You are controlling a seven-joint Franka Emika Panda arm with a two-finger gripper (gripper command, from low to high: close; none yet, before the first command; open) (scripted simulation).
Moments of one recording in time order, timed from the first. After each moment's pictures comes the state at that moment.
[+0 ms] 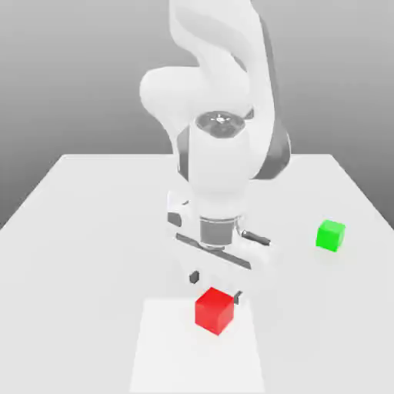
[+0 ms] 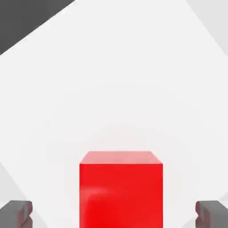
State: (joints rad) arm -0.15 0.10 0.21 -2.82 -0.09 2.93 1.57
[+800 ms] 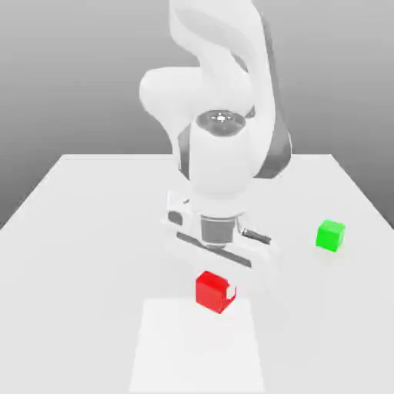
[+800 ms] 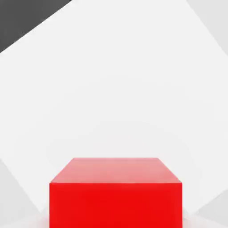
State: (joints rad) arm -0.08 -0.06 0.22 -2.85 0.03 2.79 1.54
